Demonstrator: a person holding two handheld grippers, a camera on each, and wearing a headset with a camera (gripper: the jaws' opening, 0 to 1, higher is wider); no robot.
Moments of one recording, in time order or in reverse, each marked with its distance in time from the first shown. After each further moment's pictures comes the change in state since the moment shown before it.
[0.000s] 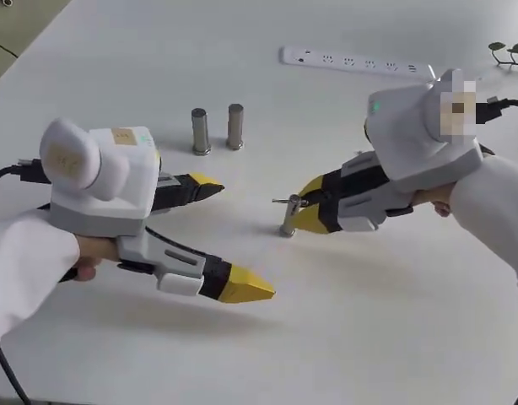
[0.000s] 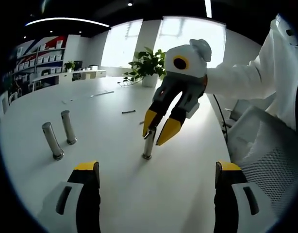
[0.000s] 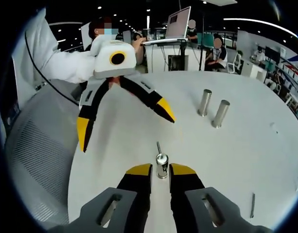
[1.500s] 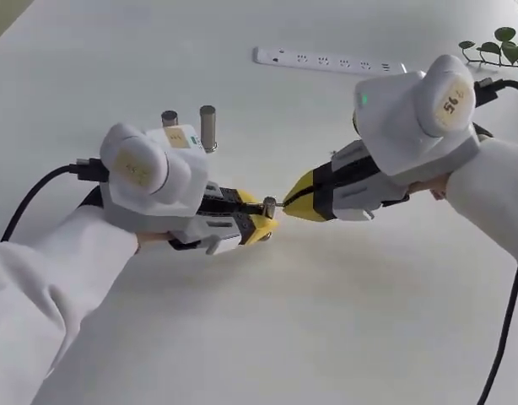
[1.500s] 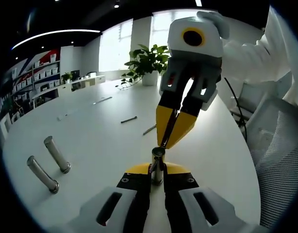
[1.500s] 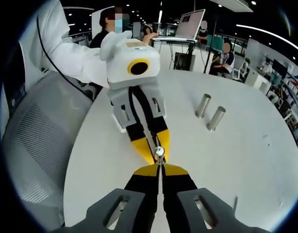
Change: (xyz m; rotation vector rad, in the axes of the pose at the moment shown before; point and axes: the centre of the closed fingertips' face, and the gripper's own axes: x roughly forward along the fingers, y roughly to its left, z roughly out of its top) left arm 0.057 0.013 0.019 0.136 0.031 0.057; right arm -0.026 -0.008 -0.001 -0.134 0.045 -0.012
